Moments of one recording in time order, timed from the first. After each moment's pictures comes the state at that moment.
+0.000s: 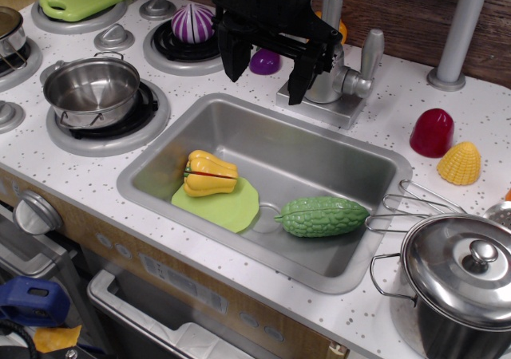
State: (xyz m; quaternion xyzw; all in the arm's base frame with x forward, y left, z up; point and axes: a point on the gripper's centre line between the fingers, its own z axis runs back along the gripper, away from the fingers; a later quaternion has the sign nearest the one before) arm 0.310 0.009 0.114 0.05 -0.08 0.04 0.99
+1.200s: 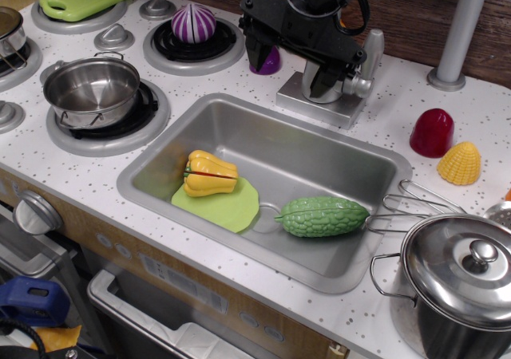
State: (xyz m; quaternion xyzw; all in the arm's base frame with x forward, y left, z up) arm 0.346 0.005 0.111 0.14 -0.24 0.06 0.96
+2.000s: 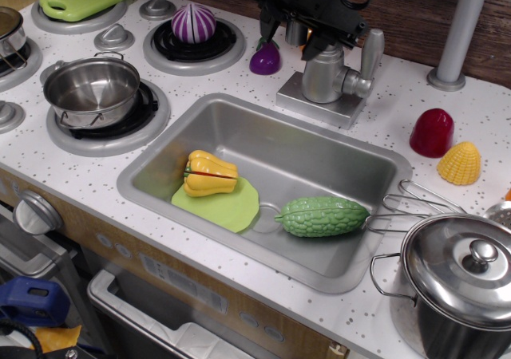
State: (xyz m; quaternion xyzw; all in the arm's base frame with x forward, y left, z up) arm 0.375 0.019 0.118 0.19 -0.26 0.06 0.95
